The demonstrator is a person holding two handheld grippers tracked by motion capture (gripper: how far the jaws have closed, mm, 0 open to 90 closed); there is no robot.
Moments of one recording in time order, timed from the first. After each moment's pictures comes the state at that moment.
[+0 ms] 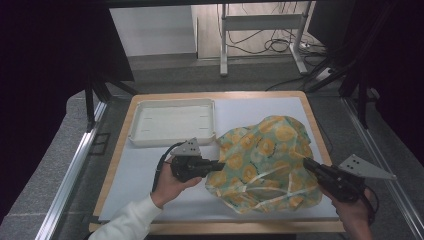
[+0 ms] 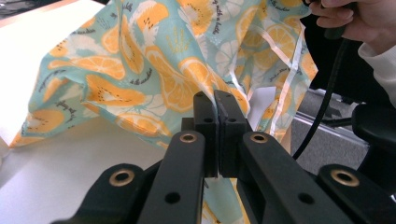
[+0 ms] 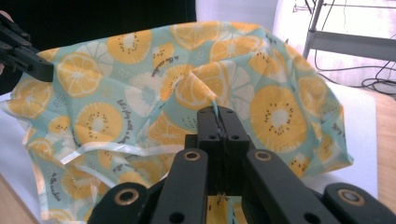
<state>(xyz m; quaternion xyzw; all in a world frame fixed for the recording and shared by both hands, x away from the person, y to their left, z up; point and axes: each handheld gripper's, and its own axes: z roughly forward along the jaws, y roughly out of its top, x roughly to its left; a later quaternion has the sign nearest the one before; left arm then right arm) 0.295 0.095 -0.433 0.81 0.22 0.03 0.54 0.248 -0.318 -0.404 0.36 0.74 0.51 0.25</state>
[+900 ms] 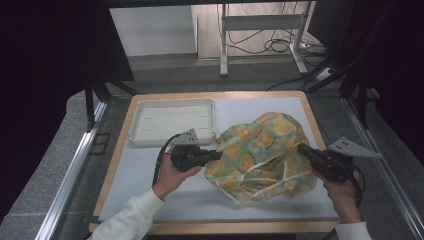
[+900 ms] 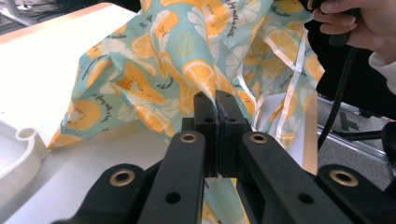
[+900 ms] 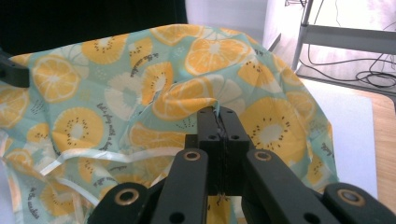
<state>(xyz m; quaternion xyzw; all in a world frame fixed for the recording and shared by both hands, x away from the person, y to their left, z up) 0.321 0.098 -0.436 0.80 0.25 0.04 0.54 0.296 -0.311 -0.409 0.38 0.73 0.50 0.25</state>
